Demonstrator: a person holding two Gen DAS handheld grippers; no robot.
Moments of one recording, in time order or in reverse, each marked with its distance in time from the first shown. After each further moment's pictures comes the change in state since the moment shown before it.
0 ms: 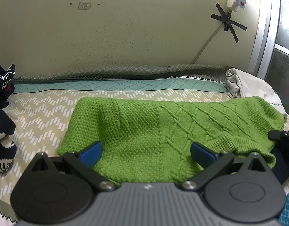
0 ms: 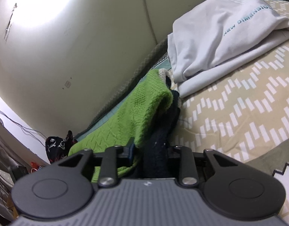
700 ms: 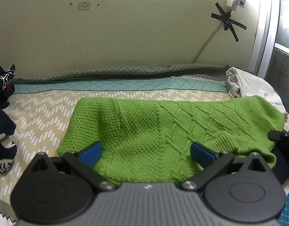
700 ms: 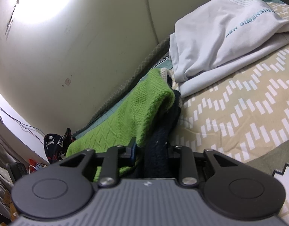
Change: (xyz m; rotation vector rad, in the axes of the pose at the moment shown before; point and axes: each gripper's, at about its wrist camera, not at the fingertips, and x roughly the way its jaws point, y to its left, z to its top) left arm 0.000 0.000 0.001 0.002 0.002 -0.002; right arm 0.002 0.003 0.000 -0.030 0.005 -0.008
